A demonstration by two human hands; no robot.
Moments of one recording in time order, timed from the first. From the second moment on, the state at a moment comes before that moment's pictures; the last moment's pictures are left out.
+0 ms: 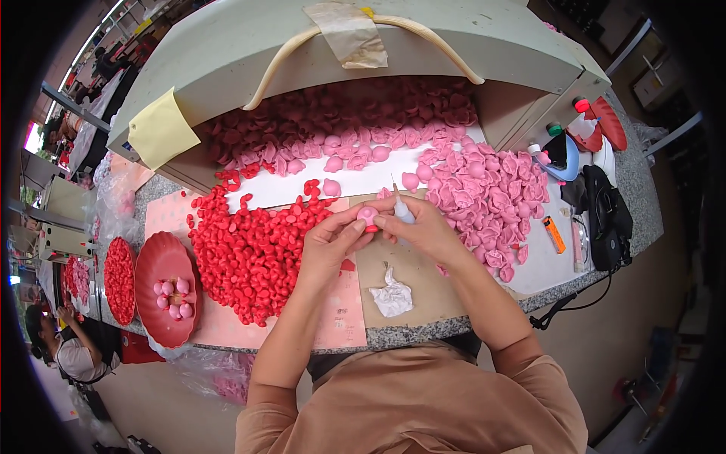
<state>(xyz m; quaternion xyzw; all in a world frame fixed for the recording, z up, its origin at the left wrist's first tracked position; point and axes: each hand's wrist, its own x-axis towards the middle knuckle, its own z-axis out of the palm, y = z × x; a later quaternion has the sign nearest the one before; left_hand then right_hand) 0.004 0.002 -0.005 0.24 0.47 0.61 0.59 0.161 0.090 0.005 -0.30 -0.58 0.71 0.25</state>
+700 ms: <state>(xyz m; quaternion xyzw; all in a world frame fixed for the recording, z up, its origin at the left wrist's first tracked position) 0.004 0.002 -0.004 0.25 0.49 0.60 0.58 0.162 0.091 -0.001 -0.29 -0.58 0.72 0.24</state>
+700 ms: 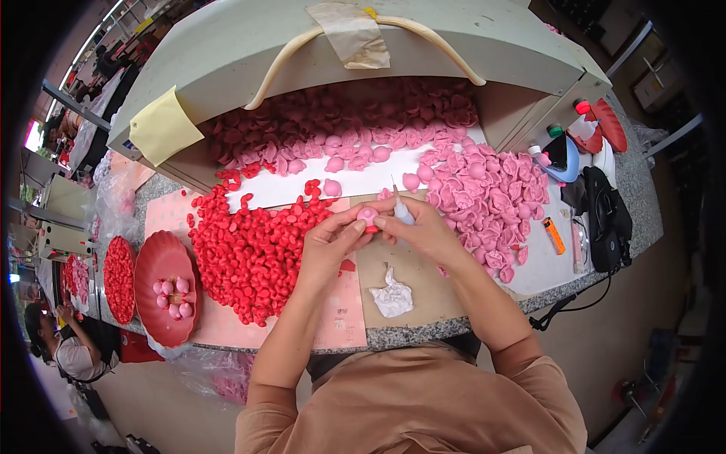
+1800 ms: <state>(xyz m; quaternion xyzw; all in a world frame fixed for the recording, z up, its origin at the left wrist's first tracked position) -0.059 -0.054 0.035 0.41 0.60 0.65 0.24 0.161 0.071 0.015 -0.33 -0.56 0.67 0.35</state>
